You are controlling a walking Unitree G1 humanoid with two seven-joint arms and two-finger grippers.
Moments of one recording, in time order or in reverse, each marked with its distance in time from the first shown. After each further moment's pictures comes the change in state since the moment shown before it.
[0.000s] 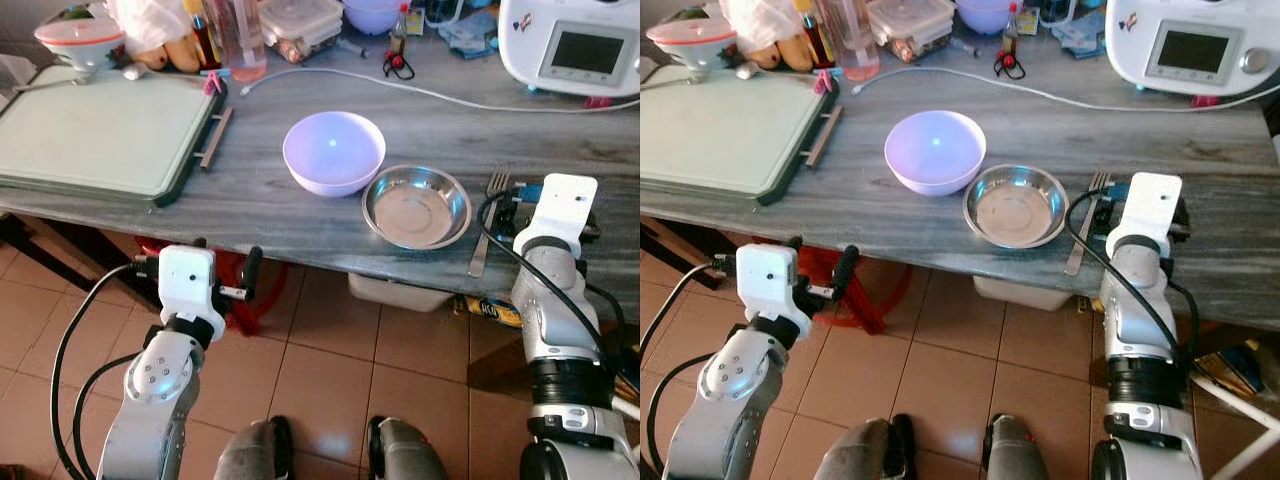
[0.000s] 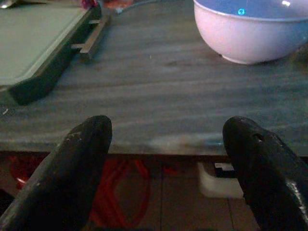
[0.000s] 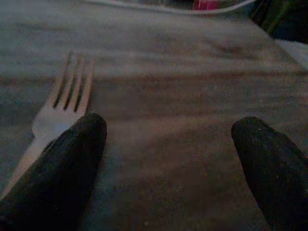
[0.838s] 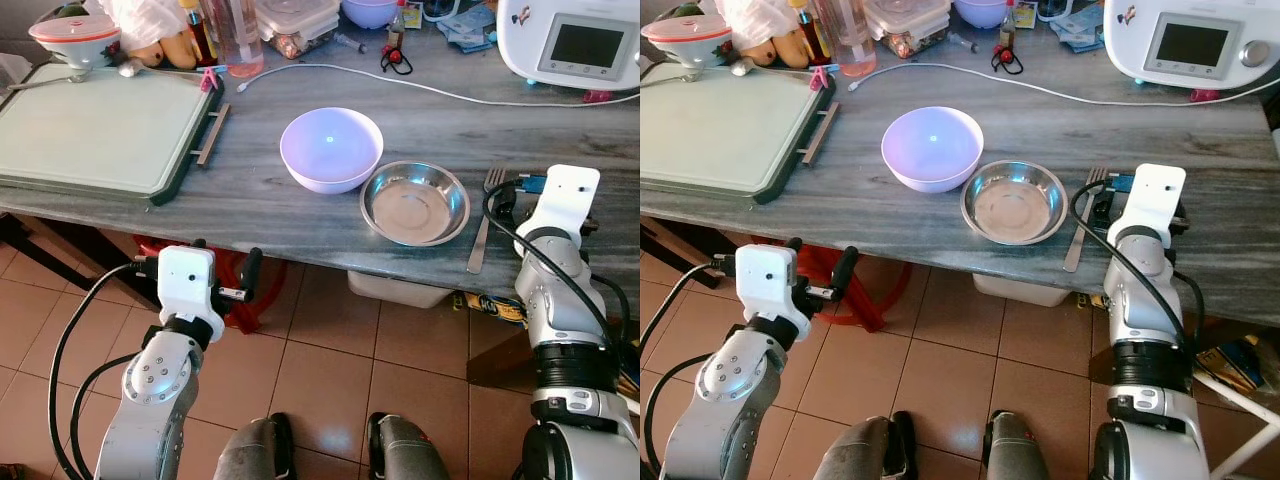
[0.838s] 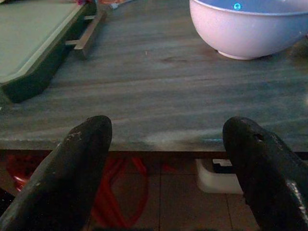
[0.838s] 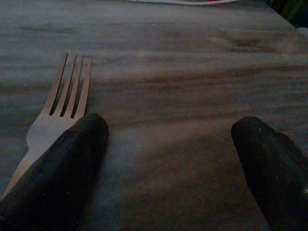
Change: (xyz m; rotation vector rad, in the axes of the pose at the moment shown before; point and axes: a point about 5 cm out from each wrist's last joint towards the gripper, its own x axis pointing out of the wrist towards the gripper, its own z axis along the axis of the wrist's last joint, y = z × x) left arm -0.001 0.000 0.001 0.001 0.014 -0.004; right arm 0.010 0.004 0.006 0.046 0.030 0.085
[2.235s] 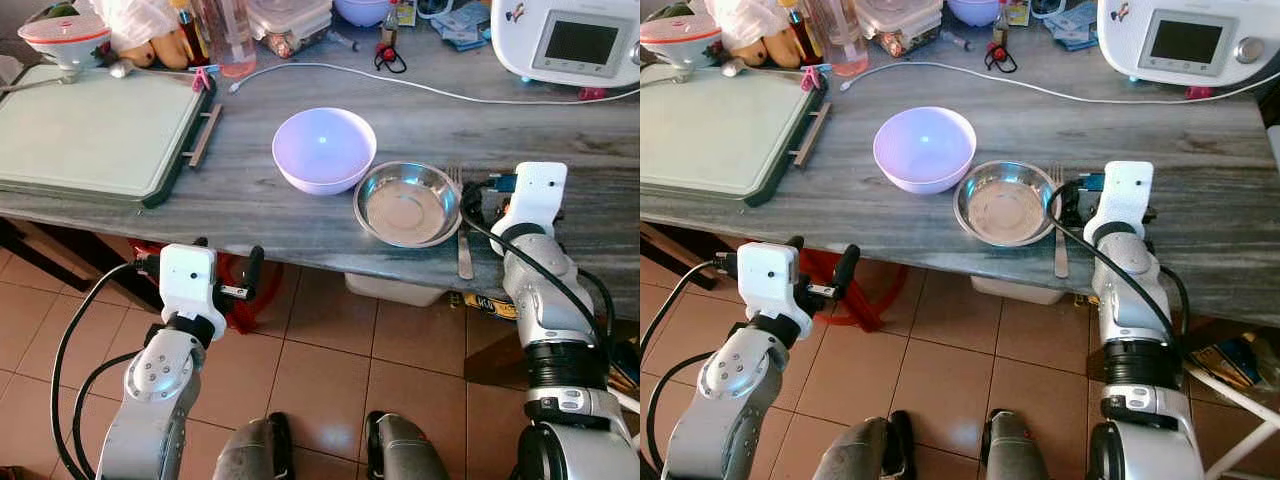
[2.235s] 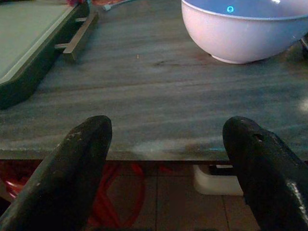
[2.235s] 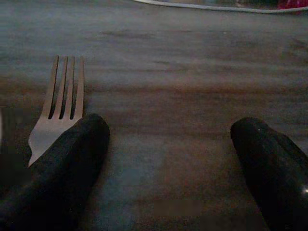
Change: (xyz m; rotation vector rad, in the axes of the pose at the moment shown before) left arm 0.002 -0.002 0.002 -0.004 -0.009 -0.003; right arm -0.003 0.024 0.002 -0.007 -0.027 0.221
